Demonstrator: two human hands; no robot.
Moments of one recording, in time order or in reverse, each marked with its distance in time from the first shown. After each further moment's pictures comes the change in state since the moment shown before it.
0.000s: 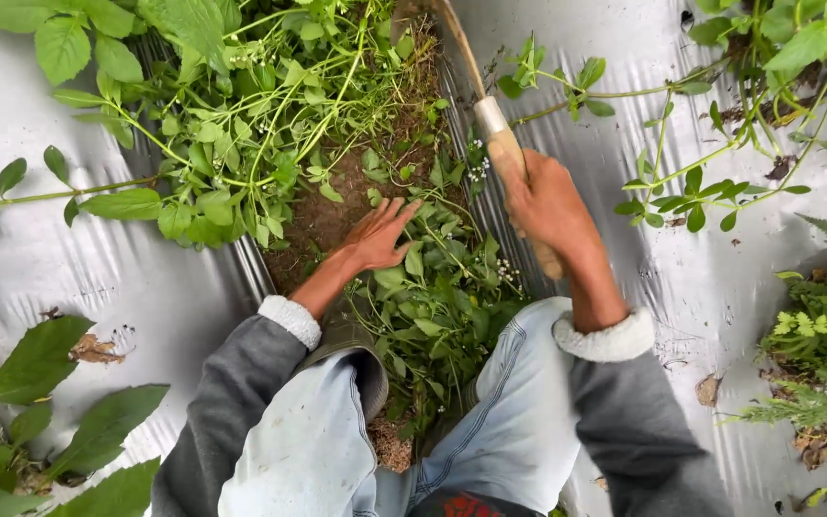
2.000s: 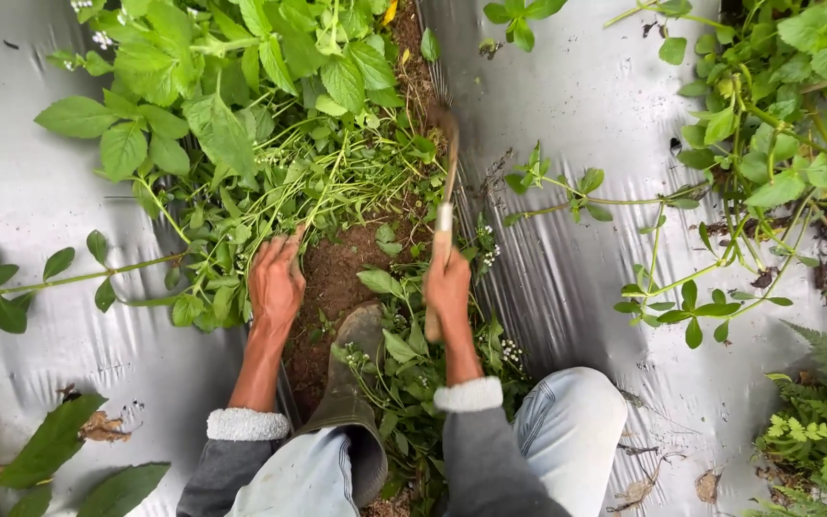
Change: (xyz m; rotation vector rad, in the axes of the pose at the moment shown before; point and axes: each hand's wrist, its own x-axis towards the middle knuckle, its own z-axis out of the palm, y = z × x) left_hand -0.080 -0.092 -0.094 0.098 0.863 -0.302; right_hand 0.082 0.058 0.175 0.297 0.371 0.086
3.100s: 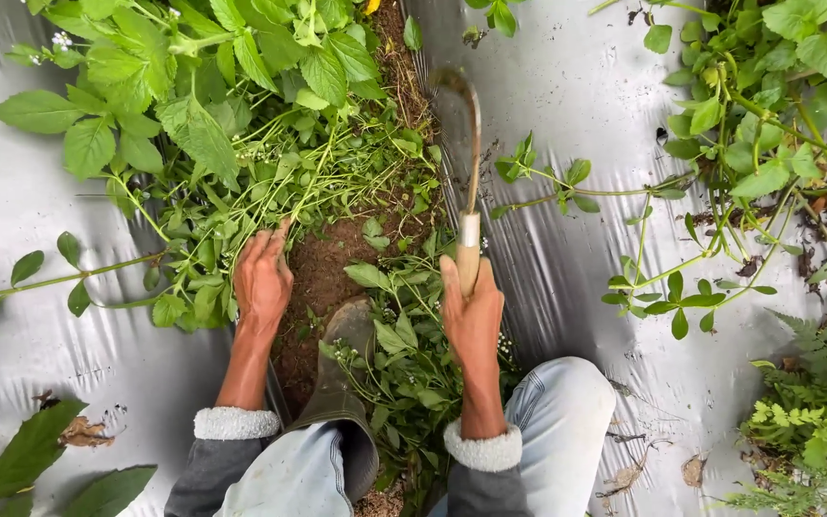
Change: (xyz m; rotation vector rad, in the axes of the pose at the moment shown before) left_hand 0.014 0.027 -0.017 0.011 -0.009 -0.014; right_hand -0.050 -0.085 -0.069 -0.156 0.109 0.050
